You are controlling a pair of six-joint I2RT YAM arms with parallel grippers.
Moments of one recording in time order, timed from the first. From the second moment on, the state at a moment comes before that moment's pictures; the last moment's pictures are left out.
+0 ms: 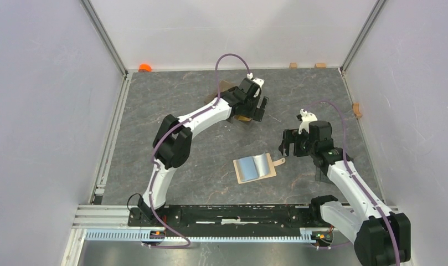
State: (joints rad) left arm -0.76 2.17 1.86 -0.50 -0.07 -0.25; right arm 0.19 0.95 0.57 -0.36 -0.16 0.14
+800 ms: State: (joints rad) left arm -0.78 2.31 1.93 -0.49 -0.04 -0.22; right arm 0.14 0.95 0.54 -0.35 -0.27 0.14
